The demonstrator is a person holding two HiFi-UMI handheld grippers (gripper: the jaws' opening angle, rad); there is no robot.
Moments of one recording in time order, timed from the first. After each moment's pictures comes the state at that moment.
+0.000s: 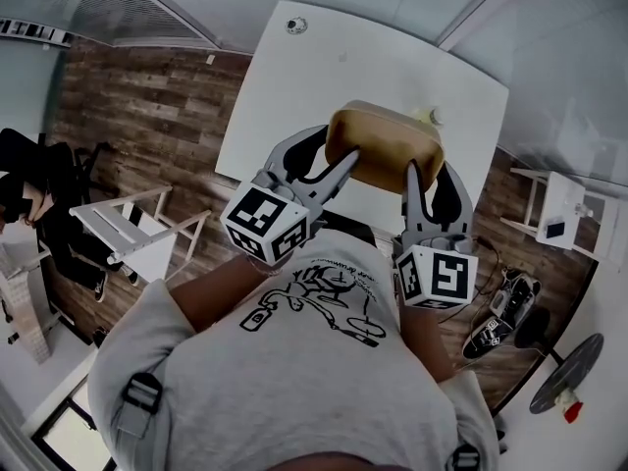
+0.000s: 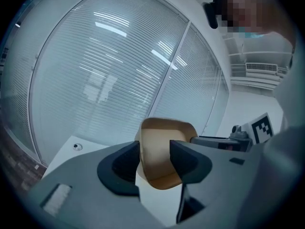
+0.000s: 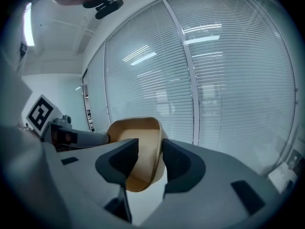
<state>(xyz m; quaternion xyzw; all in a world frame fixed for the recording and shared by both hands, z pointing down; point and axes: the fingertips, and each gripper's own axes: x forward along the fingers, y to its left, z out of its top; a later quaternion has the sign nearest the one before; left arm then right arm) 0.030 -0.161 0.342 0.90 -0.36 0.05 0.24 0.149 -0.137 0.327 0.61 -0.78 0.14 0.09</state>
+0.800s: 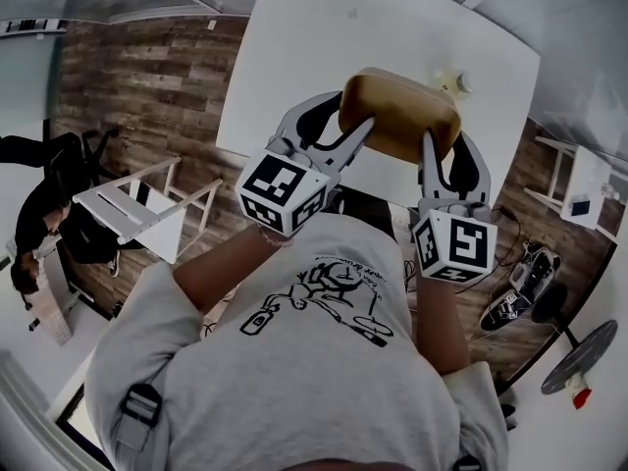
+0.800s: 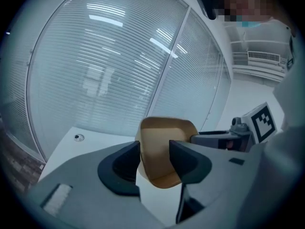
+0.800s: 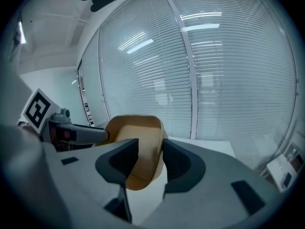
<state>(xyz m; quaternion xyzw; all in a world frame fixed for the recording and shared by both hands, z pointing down) 0.041 -0.176 0.422 0.90 -0.35 0.12 0.24 0.158 -0.150 0.415 0.61 -0.76 0.19 0.14</state>
